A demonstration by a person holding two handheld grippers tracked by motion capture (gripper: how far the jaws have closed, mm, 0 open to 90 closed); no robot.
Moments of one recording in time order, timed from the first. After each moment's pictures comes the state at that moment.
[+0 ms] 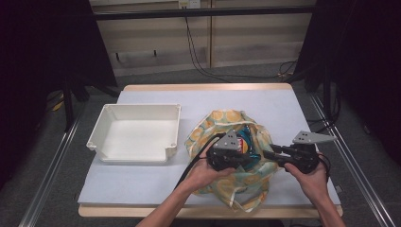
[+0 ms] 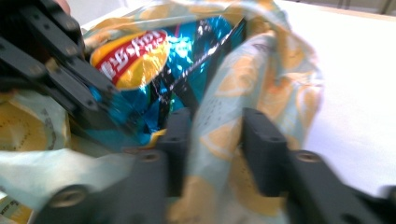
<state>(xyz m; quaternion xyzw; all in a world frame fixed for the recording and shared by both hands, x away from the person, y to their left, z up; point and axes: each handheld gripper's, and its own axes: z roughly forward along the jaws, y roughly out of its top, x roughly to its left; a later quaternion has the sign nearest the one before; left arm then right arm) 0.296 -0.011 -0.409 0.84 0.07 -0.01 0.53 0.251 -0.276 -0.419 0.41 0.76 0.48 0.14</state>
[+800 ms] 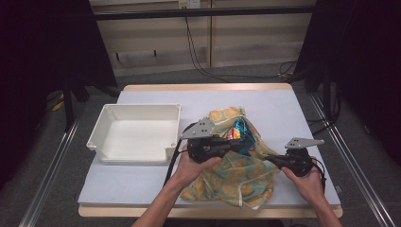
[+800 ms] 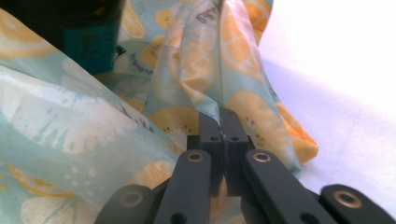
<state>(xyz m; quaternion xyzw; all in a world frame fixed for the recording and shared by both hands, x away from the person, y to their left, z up) 0.298 0.033 -0.371 0.76 0.08 -0.02 0.64 0.259 -0.282 -0.459 0.43 0.79 0.42 0.13</state>
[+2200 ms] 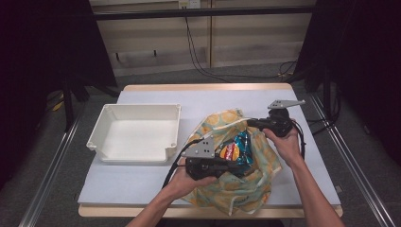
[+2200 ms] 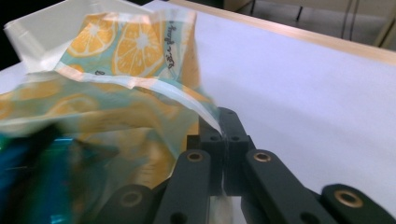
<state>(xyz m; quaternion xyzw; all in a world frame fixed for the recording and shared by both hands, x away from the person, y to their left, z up) 0.272 0.041 -0.391 0.81 0.02 -0.04 0.59 0.361 -0.252 -0.414 0.42 0.76 0.48 0.14</state>
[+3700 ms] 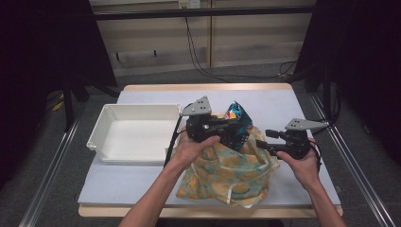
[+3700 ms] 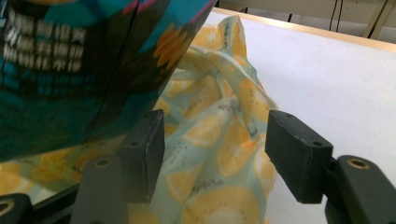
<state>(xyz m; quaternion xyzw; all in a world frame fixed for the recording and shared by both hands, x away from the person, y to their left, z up) 0.339 0.029 -0.344 0.76 0.11 0.00 0.64 0.285 -0.270 -0.413 0.41 0.76 0.49 0.16</state>
